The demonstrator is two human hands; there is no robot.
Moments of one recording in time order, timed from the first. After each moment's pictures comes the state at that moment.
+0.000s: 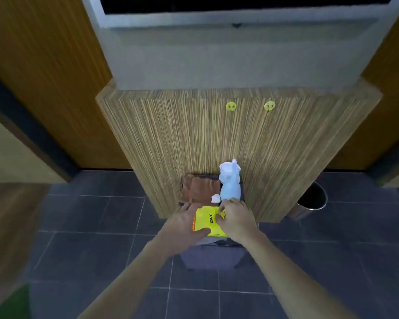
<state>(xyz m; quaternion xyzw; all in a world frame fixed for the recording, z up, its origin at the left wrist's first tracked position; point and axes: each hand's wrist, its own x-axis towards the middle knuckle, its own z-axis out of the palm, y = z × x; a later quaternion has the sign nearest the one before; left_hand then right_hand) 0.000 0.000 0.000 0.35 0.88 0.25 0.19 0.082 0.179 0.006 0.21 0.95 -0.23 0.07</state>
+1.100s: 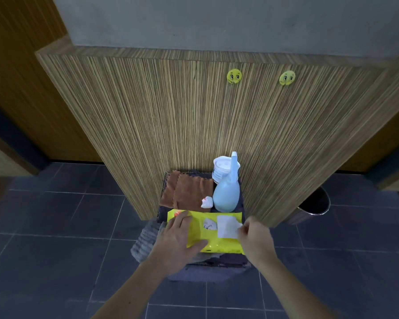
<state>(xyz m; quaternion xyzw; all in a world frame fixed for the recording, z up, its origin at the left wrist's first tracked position) -0.033 0.041 -0.153 0.35 0.90 0.18 0.17 0.083 0.253 -0.137 0.39 0.87 -0.32 -0.01</state>
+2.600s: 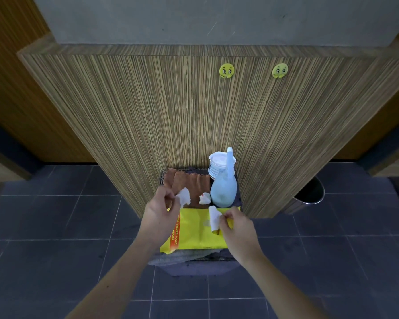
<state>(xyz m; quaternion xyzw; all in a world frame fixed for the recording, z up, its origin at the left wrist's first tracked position) -0.065 0.043 -0.086 0.17 0.86 0.48 0.09 0.069 0.215 -0.123 0.33 0.84 -0.43 -0.08</state>
